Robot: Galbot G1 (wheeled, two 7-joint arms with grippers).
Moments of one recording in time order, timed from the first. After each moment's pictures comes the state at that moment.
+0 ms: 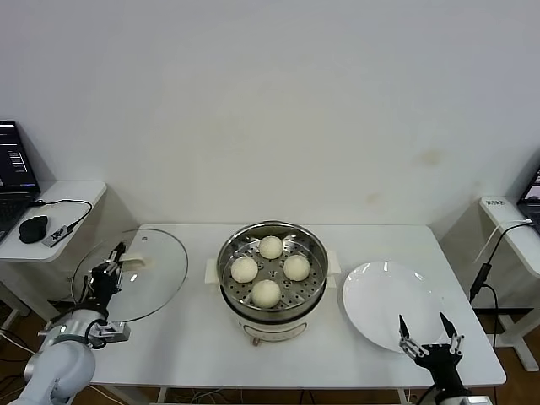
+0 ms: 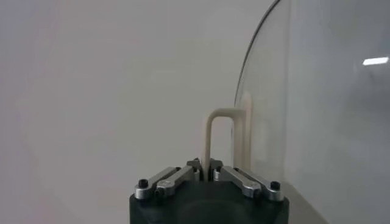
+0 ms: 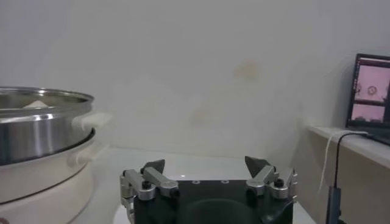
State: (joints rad) left arm 1.33 -0.89 -0.57 -1.84 0.92 0.14 -0.07; right arm -1.70 1.55 0.89 2.04 0.09 0.09 -0.26
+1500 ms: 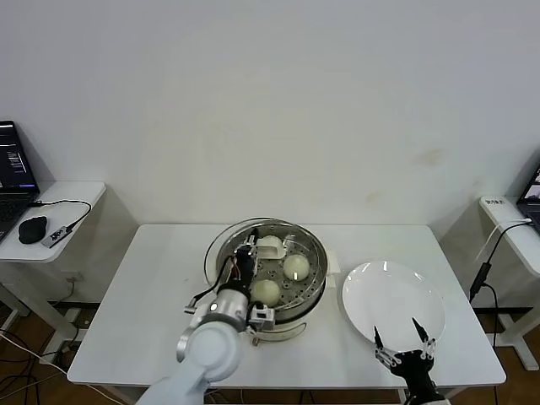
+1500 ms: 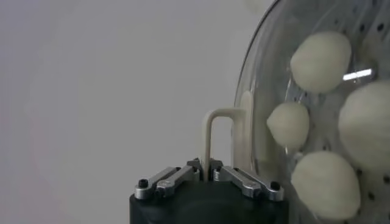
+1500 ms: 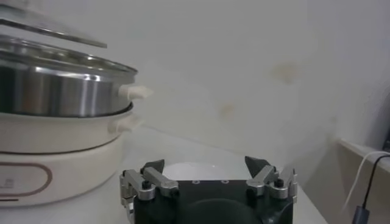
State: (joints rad) left arm 0.96 -1.24 0.06 -1.96 1.32 0.48 0.30; right arm -1.71 1.58 0.80 2.00 -0.14 0.14 -0.24
